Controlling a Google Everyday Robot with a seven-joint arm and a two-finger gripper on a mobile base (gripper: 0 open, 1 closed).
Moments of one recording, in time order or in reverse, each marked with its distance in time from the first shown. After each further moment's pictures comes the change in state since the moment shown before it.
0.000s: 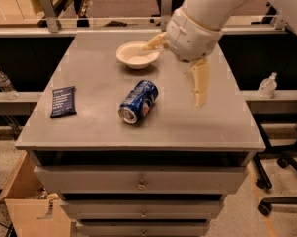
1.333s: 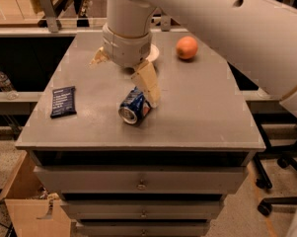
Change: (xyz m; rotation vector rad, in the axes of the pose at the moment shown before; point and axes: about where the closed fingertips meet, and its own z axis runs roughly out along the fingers) arm -0.050 -0.070 0.064 -0.110 0.169 -0.267
